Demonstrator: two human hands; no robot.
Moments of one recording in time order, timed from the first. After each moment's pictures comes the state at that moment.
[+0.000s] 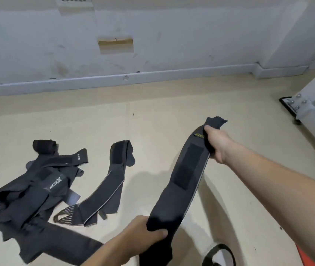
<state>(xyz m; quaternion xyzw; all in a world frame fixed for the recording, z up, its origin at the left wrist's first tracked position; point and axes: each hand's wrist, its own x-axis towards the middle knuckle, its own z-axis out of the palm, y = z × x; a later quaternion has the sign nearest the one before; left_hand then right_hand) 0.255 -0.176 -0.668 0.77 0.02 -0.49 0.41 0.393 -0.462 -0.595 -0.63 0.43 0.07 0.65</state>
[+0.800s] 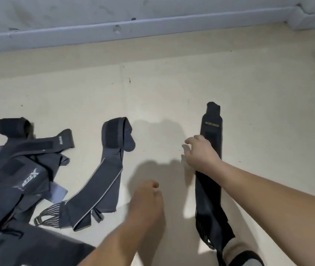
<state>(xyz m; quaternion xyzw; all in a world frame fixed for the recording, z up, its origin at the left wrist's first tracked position) 0.330 -0.212 -0.808 0.88 0.08 -0.30 0.35 0.409 -0.430 -0.809 -0.93 0.17 0.21 0.24</state>
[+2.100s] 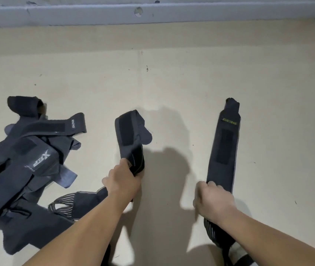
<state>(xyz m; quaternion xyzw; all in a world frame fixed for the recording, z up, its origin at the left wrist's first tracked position) 0.383 -0.127 -0.854 0.93 0.18 -0.25 0.19 0.299 -0.383 -0.833 -0.93 0.10 0.35 0.03</state>
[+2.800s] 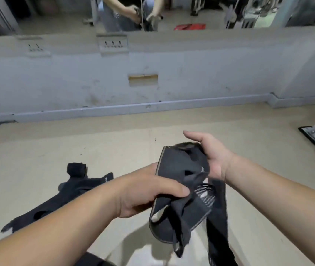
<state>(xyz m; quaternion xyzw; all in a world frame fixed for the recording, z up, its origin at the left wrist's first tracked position) 0.360 -0.126 -0.449 0.62 -0.10 -0.45 0.63 0.408 -0.330 -0.478 -0.48 0.26 0.28 0.79</state>
